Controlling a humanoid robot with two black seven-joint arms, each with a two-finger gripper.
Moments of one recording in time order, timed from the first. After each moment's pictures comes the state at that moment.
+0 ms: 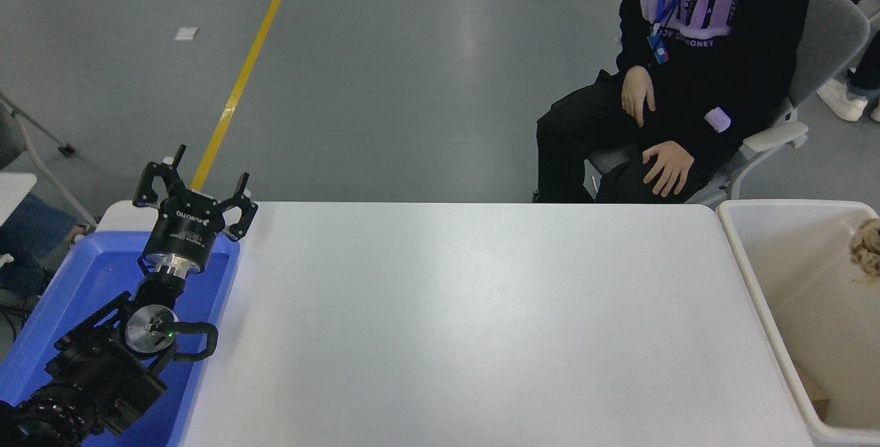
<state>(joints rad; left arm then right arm) -0.60 0.23 -0.86 -0.40 -0.09 -0.72 -0.46 1.37 -0.87 -1.10 0.92 -0.20 0.05 -0.10</state>
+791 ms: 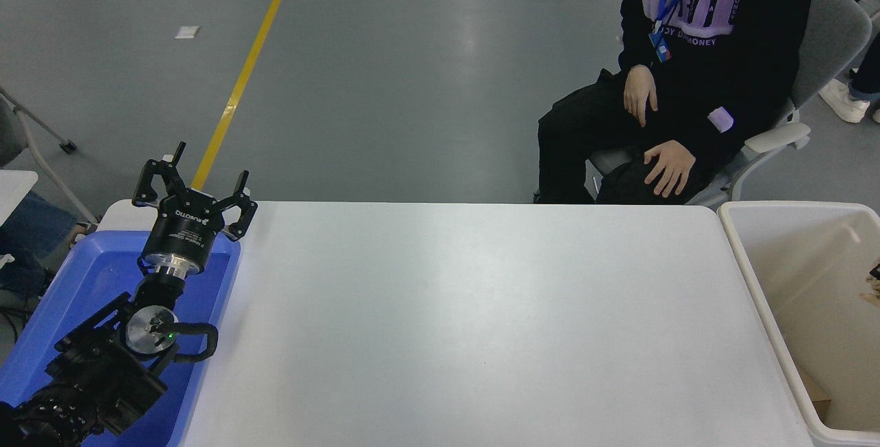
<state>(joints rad) -0.60 0.23 -0.87 -0.40 -0.09 -0.72 -0.46 0.80 -0.59 -0.62 0.33 -0.19 -0.08 -0.10</state>
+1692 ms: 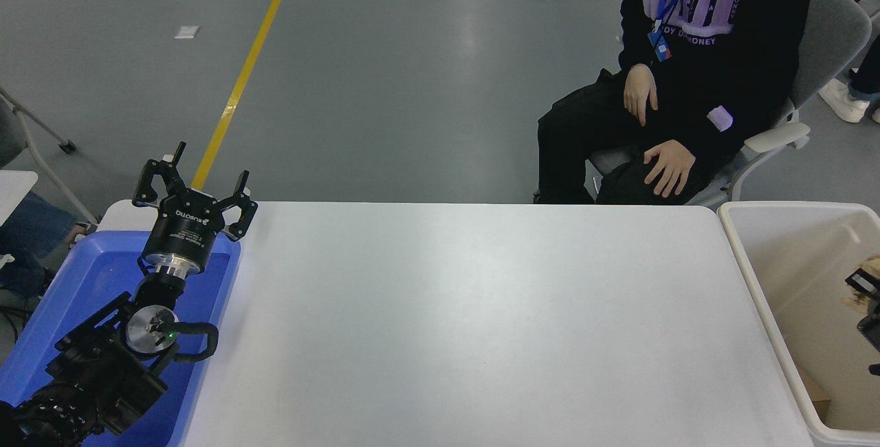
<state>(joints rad) -0.60 0.23 -0.87 -0.40 -0.09 -0.72 -0.46 0.70 -0.48 -0.57 0.15 -0.19 -0.12 -0.10</state>
